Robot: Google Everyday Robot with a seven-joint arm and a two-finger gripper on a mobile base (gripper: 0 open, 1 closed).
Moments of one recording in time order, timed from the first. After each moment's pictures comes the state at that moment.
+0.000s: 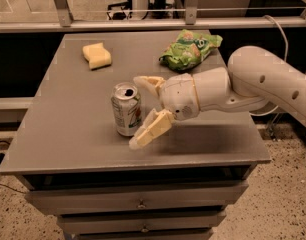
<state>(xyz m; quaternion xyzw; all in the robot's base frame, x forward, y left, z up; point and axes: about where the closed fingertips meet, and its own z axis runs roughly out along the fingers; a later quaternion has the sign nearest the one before) 0.484 0.035 0.879 -0.58 0.57 0.38 0.43</state>
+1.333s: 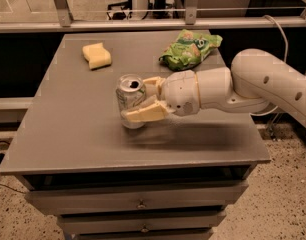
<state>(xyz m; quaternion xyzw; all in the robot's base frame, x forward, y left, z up) 0.498 0.034 0.889 -0.56 0.56 0.39 0.47</state>
